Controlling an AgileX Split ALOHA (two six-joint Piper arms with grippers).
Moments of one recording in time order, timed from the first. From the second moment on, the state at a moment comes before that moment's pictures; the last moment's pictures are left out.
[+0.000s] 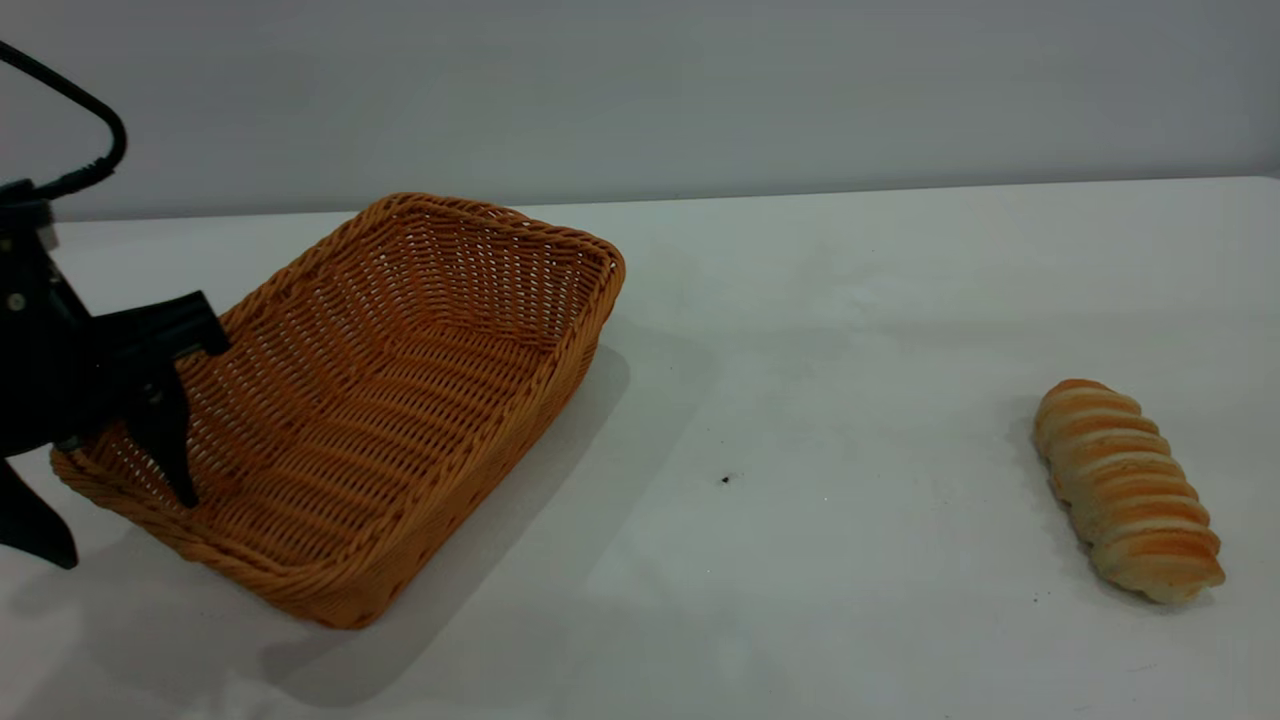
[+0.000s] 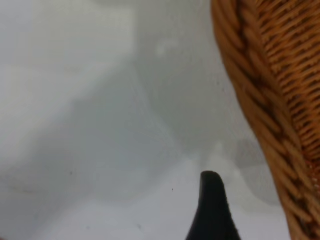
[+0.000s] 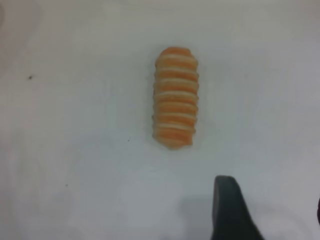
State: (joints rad) left arm -0.22 1.75 -0.74 0.05 0.38 -0.91; right arm 0.14 0.78 -0.66 -0.04 0.80 0.11
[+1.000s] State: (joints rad) left arm -0.22 1.92 -0.78 0.04 0.14 -0.93; right arm 0.14 0.78 -0.66 -0.04 0.80 0.11
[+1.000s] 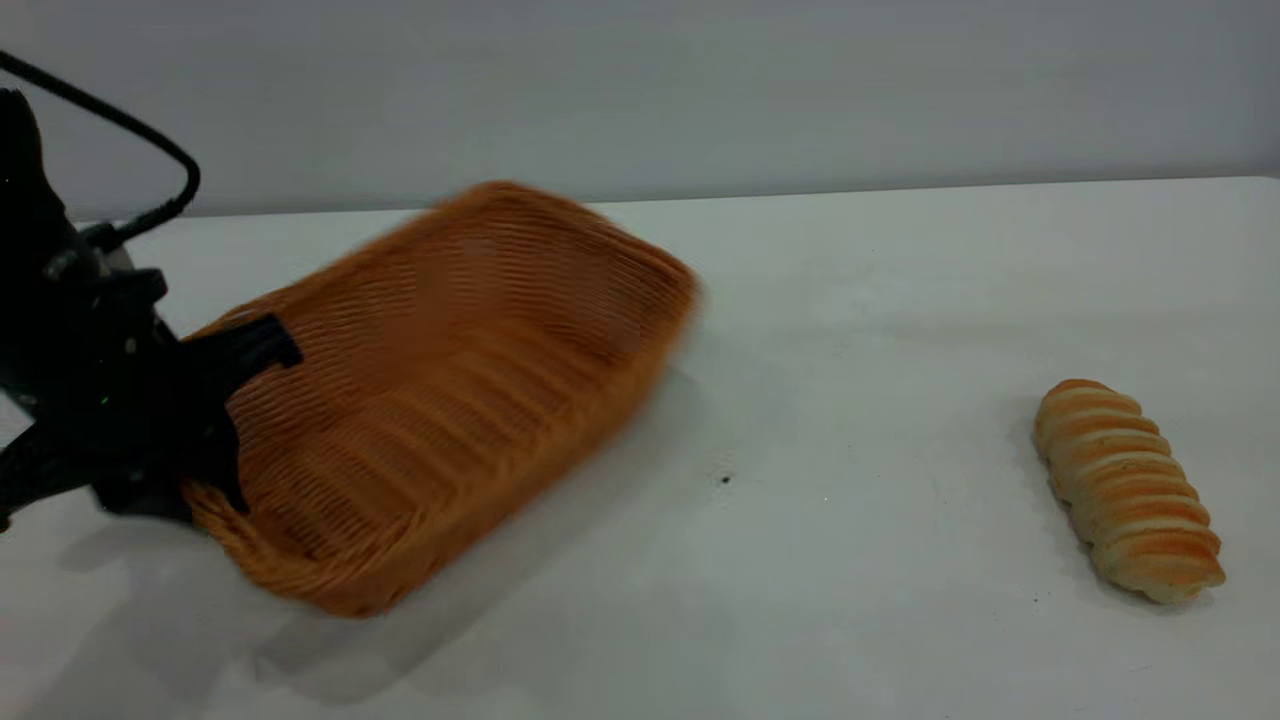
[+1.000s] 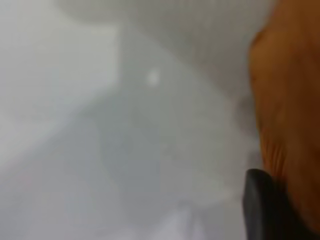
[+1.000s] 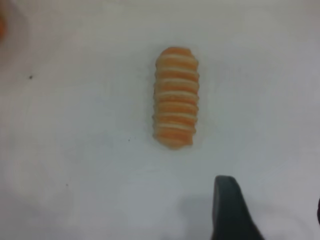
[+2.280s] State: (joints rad) left arm -0.35 1.66 -0.77 0.05 0.20 -0.52; right arm 0.14 0.81 -0.66 -0.03 0.78 0.11
